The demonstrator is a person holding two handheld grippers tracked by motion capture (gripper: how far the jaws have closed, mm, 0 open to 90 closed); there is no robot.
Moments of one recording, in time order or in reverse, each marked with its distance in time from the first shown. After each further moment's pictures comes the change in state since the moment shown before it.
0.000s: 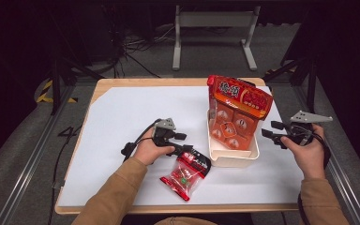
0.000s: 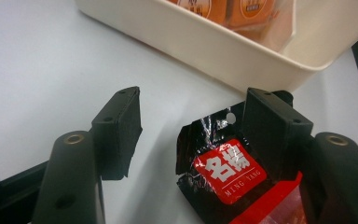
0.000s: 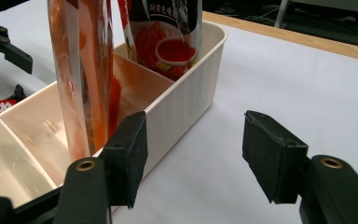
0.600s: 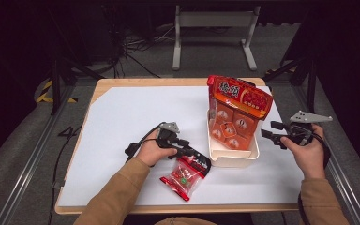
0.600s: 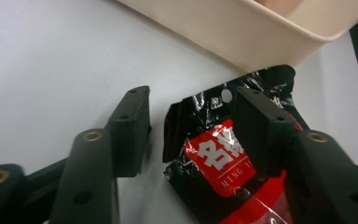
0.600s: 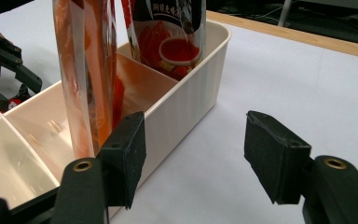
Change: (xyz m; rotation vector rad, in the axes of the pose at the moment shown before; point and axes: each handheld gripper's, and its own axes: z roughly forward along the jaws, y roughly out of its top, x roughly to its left) left arm 0.002 -0.006 0.014 0.094 -0.067 -0.023; right arm 0.000 0.000 0.000 0.002 0.012 0.004
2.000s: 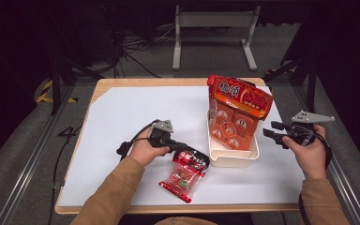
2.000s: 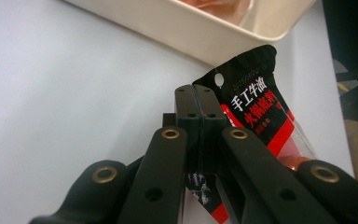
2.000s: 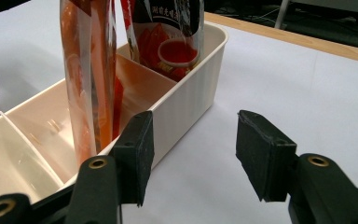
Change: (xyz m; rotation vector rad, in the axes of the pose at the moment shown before) left arm -0.019 0.007 -0.039 -0.011 0.020 0.070; right arm 0.001 0.002 -0.006 -0.002 -0.013 -0.011
